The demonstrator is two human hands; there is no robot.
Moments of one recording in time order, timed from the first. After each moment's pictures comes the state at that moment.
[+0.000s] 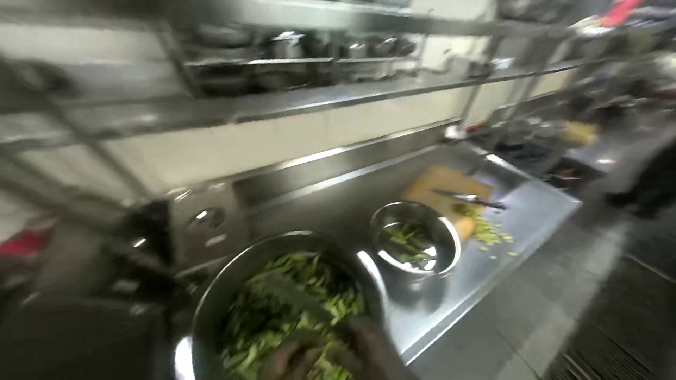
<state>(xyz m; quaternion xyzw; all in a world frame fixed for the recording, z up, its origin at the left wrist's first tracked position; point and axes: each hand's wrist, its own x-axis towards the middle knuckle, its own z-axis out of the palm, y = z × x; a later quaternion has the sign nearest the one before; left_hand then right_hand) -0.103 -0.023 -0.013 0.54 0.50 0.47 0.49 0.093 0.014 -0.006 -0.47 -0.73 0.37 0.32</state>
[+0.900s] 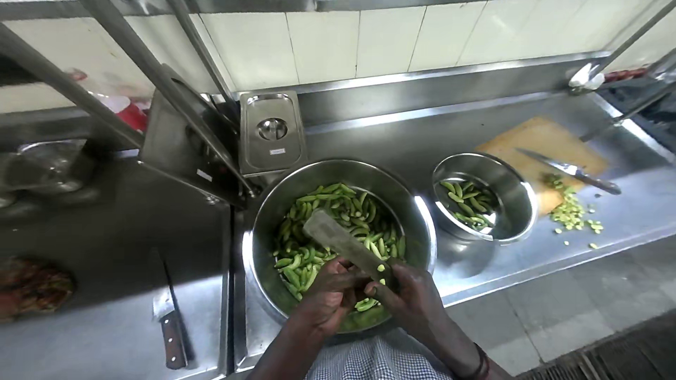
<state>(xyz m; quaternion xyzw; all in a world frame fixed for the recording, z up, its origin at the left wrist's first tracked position) -0.089 -0.029 -0.008 0.10 0.37 0.56 0.73 0.085 0.006 -0.023 -0.43 -0.78 0.32 0.32</state>
